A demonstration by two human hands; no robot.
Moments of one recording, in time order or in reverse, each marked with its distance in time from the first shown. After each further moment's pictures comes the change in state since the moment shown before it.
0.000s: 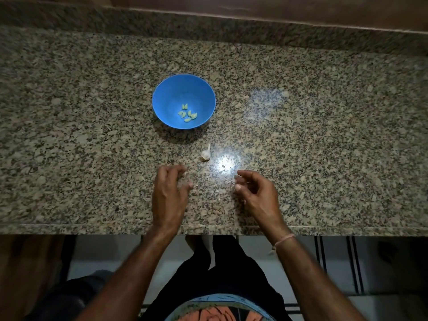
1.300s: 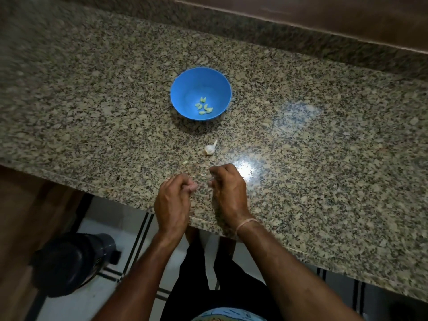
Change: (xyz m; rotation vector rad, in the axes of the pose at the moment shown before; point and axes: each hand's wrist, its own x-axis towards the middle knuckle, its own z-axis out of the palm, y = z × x) left_hand -0.052 0.033 0.043 0.082 0.247 -0.214; right_hand 0.022 -0.003 0.031 -0.429 -0.211 -0.566
